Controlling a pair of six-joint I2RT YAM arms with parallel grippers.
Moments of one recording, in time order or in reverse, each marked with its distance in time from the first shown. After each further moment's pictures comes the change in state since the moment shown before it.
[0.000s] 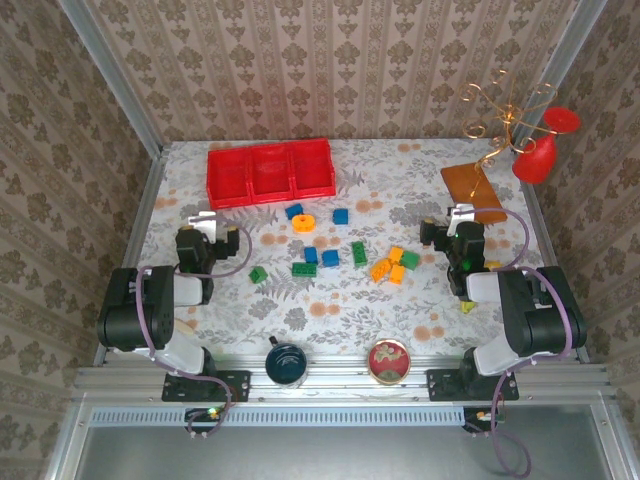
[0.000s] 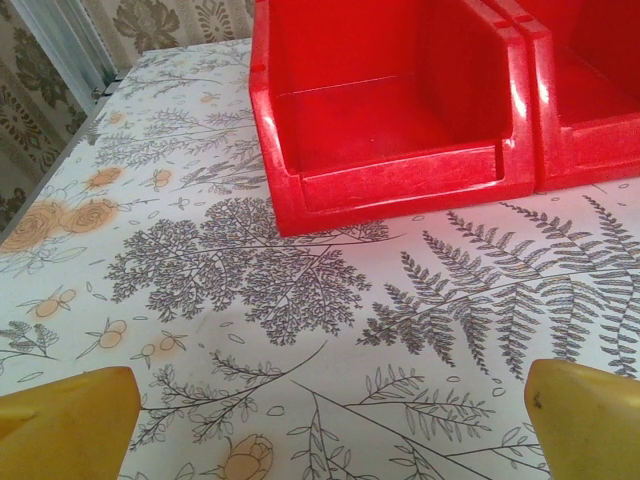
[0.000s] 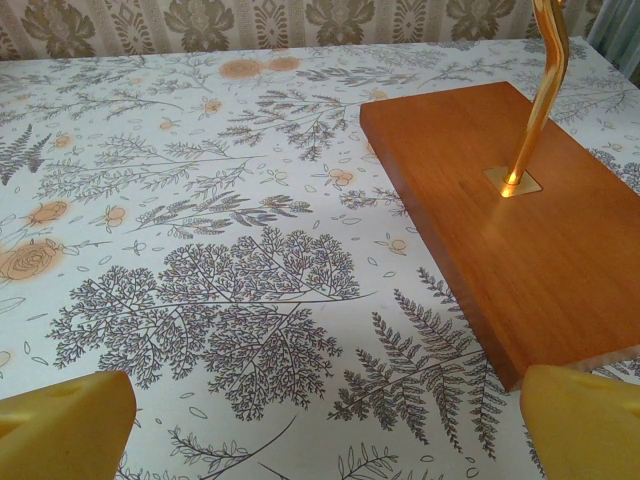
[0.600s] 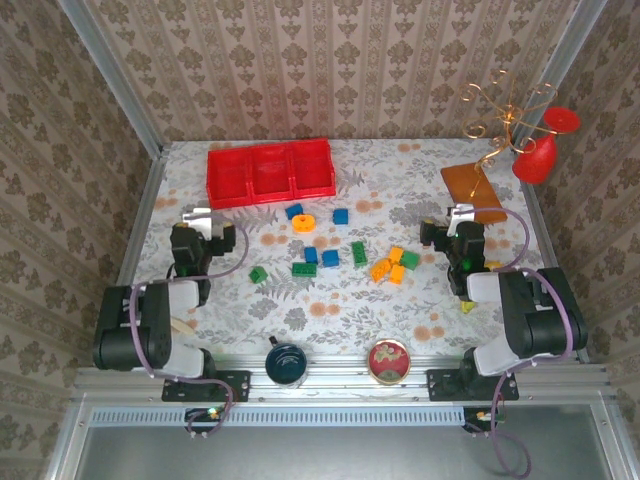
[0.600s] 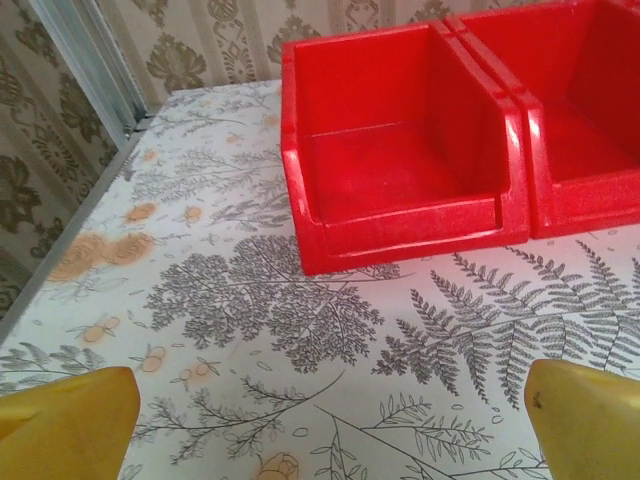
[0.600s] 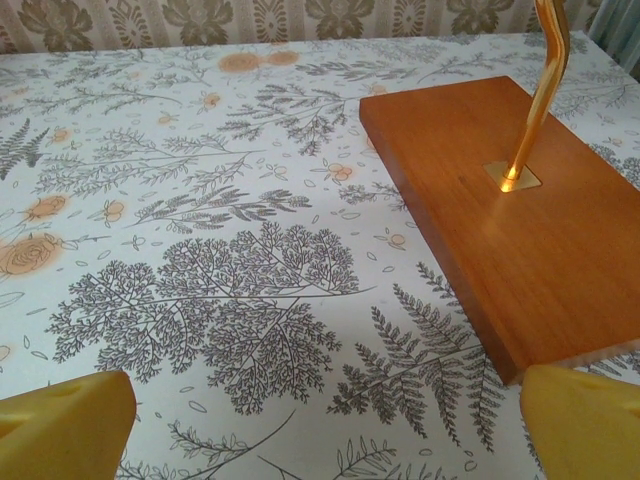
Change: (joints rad) left arm 0.006 -0.152 0.002 -0.099 -0.016 -0.005; right arm 0.000 -0.023 0.003 -0.038 0.001 0.000
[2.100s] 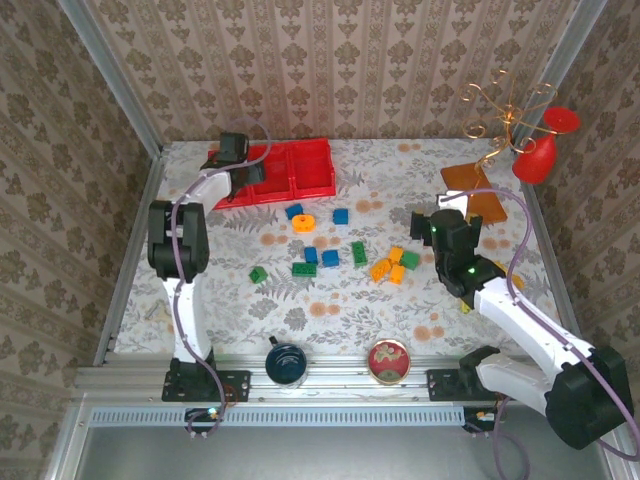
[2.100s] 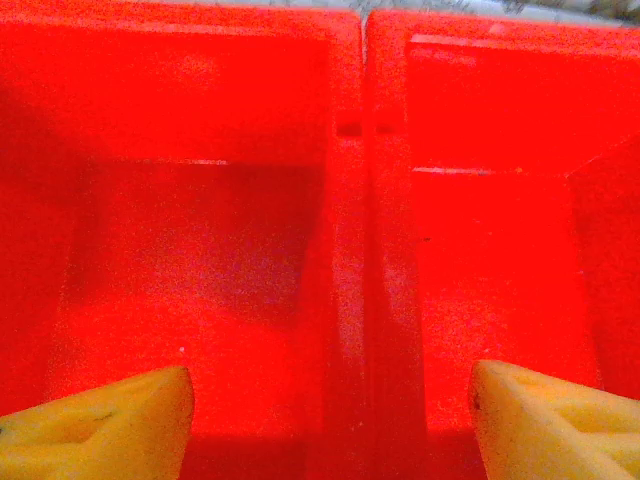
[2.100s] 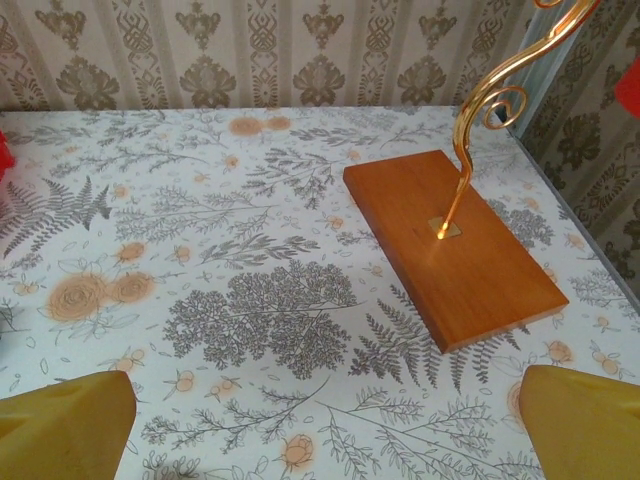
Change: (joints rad) left arm -0.177 0.767 1.320 -1.077 -0.072 -0.360; right arm 0.367 -0.454 0.278 -0.825 0.463 0.140
